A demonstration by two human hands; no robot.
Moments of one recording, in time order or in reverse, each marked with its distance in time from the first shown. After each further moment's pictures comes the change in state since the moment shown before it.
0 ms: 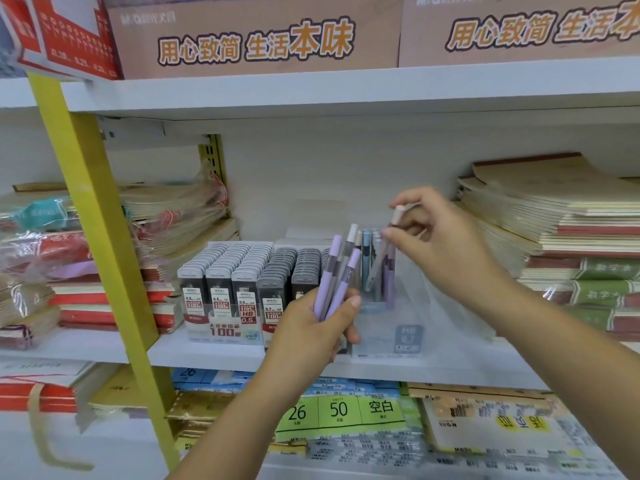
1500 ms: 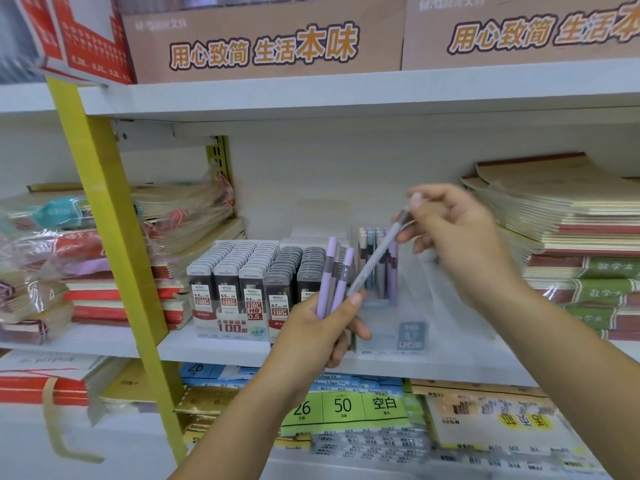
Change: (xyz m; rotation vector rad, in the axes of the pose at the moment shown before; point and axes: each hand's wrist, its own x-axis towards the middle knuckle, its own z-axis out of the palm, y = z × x) left_hand -0.007 0.005 0.000 -0.117 -0.097 -0.058; right_hand 0.000 -0.010 0.000 0.589 0.150 0.180
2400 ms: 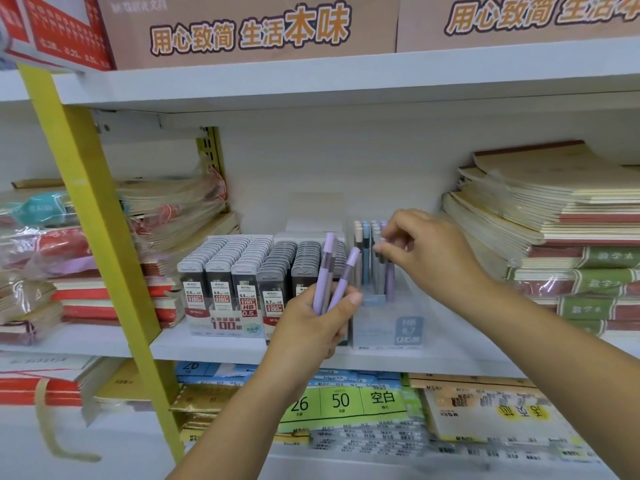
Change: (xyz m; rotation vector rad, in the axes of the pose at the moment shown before) left_hand 0.005 -0.004 0.001 0.045 0.081 -0.011; right_hand 0.004 0.041 -0.006 -0.966 -0.175 -0.324
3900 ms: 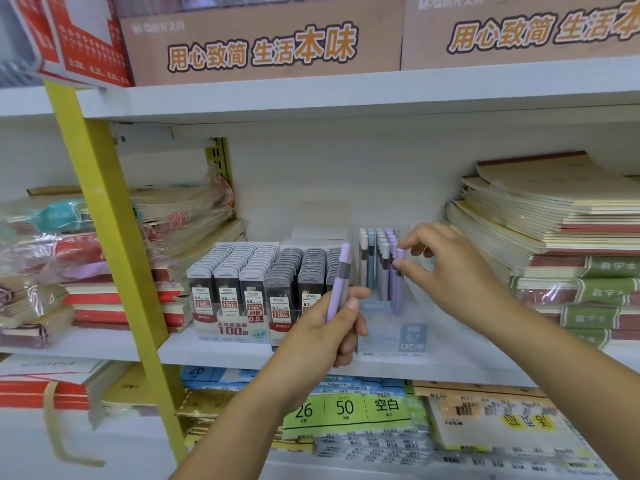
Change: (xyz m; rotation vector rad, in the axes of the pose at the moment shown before) left_hand -0.004 0.001 -0.002 0.030 -0.171 0.000; right_hand -0.018 -0.002 -0.016 -0.030 -0.073 0.095
